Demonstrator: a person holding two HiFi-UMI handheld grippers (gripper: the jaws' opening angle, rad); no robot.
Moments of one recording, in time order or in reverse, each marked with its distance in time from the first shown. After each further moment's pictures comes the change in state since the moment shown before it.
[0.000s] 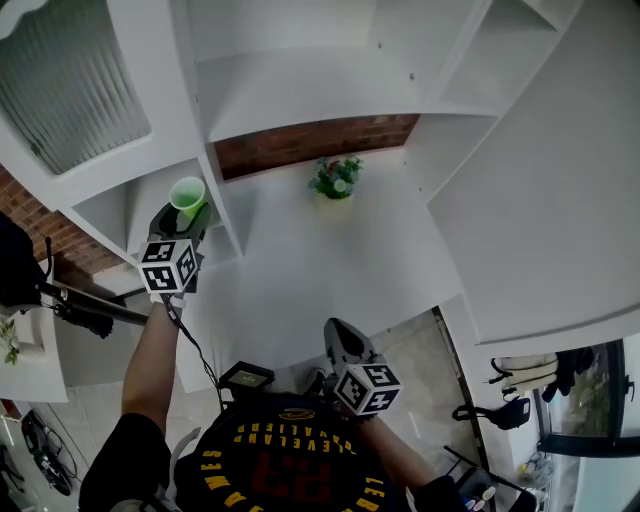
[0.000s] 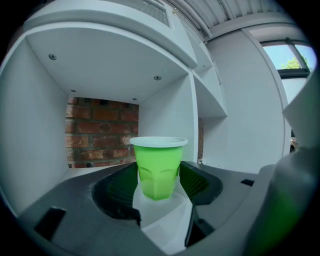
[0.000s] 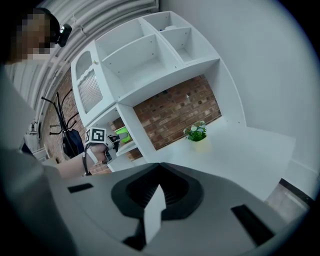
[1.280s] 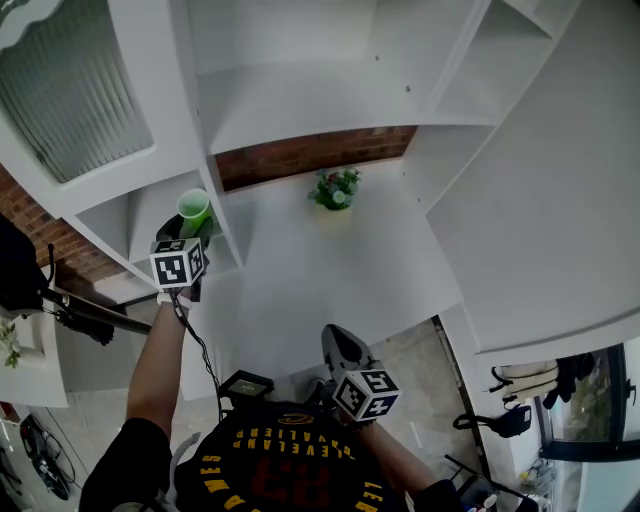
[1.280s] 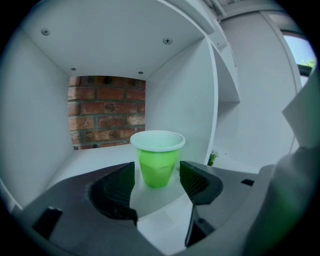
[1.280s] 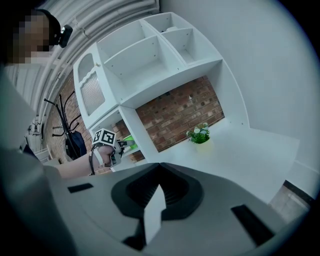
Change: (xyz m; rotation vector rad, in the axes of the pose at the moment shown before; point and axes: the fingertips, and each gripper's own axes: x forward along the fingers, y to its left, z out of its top) left arm 0.017 0.012 -0.039 -0.032 0.227 0.094; right arm 0.002 0.006 0.008 -0.003 -0.015 0.029
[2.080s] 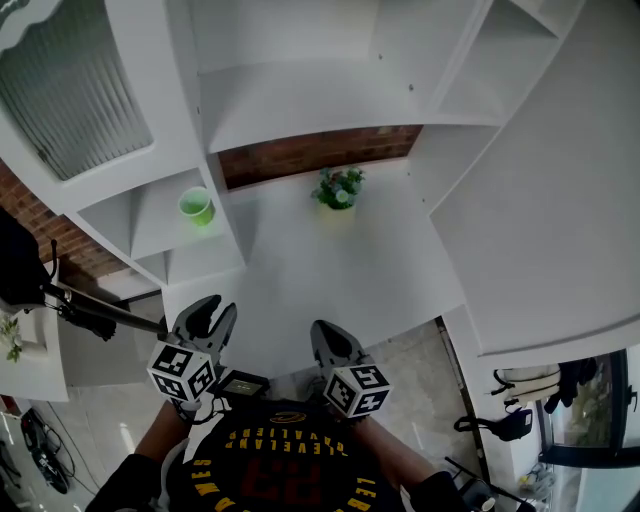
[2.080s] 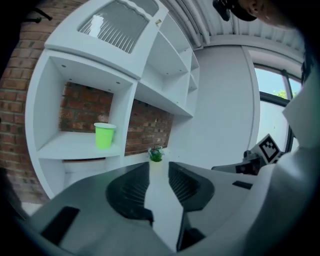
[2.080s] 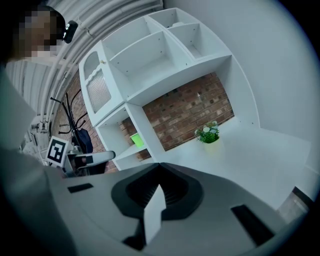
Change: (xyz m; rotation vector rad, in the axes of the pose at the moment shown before) left arm -0.168 -0.137 -0.047 -0.059 -0.105 -0.368; right arm 0.017 0.017 0.001 -0.037 0.017 0.077
